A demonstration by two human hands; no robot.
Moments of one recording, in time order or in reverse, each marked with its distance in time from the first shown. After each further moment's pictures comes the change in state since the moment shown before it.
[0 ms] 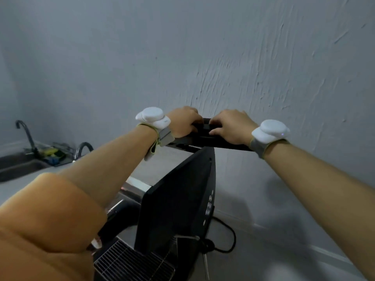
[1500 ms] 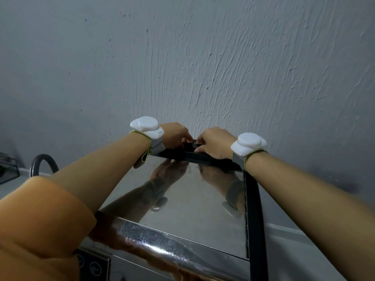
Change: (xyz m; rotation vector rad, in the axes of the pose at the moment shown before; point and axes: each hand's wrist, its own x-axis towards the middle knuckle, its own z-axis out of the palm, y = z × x) left_hand 0.071 -0.181 0.114 0.035 -0.224 0.245; right_hand 0.131 -0.080 0.121 0.040 -0.319 0.304
